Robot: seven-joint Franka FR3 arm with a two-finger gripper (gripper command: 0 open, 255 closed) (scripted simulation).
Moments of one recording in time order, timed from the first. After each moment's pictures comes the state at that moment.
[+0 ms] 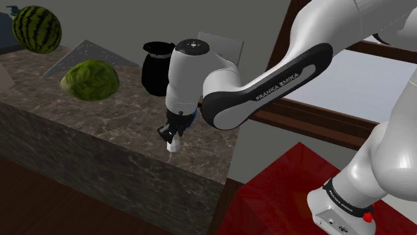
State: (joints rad) arm 0.28 0.25 0.46 -2.07 -0.37 2.44 0.78
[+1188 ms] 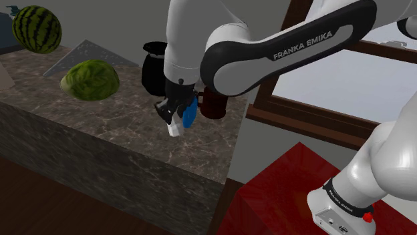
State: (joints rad) arm 0.25 0.12 0.50 -1.97 -0.25 2.24 0.68
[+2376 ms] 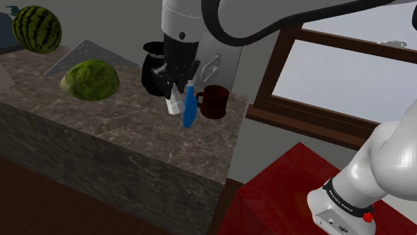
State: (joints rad) arm 0.25 0.06 0.51 -1.80 -0.18 2.02 0.61
